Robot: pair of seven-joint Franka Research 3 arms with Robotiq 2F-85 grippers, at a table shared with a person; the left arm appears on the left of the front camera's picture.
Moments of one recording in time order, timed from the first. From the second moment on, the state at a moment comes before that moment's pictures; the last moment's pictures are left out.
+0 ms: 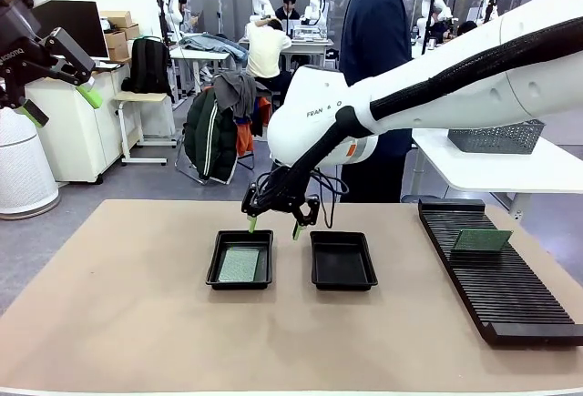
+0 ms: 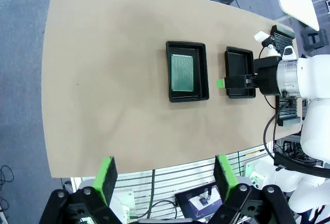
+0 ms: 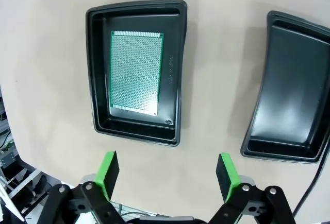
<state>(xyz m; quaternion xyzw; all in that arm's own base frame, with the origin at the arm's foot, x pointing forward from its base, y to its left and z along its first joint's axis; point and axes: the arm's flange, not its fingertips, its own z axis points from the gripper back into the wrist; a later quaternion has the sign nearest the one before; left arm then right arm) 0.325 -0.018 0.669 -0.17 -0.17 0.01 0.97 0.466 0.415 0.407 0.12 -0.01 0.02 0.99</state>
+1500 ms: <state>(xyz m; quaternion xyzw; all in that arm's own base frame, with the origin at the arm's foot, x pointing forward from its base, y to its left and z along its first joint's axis) 0.325 -0.018 0.669 -0.17 -0.17 0.01 0.97 0.464 0.419 0.407 0.12 -0.01 0.02 0.99</state>
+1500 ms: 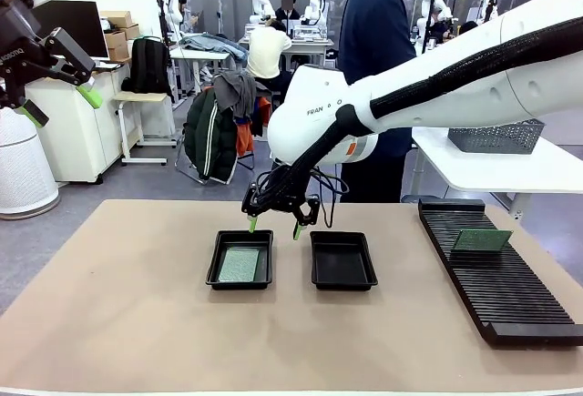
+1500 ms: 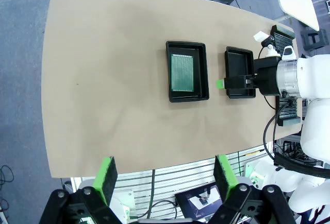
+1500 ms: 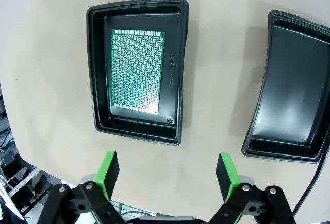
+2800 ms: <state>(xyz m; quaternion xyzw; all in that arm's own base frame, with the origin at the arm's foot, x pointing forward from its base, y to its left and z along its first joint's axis) 0.393 -0.144 0.556 -0.14 -0.12 -0.08 0.98 0.425 0.264 0.470 0.30 -0.04 -0.06 0.95</state>
